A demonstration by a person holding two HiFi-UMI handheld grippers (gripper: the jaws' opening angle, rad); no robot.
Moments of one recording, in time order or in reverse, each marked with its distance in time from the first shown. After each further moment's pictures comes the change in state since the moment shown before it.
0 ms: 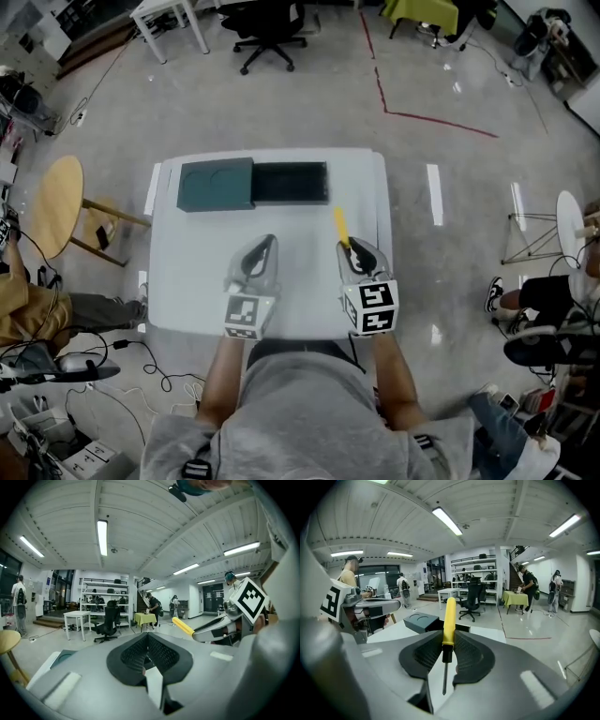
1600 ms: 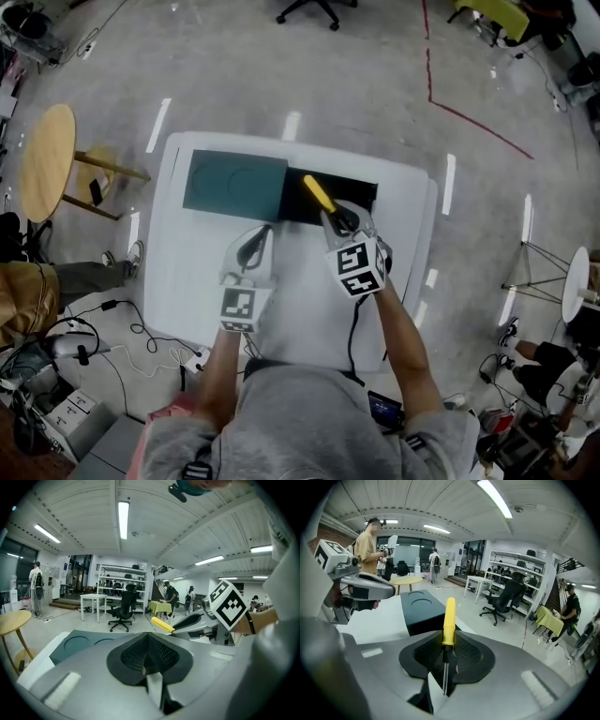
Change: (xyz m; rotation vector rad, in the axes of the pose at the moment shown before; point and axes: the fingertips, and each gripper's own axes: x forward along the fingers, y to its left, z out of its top) left arm 0.086 0.160 -0.082 -0.148 0.151 0.166; right arm 0.265 0.040 0.025 -0.416 0.209 0.262
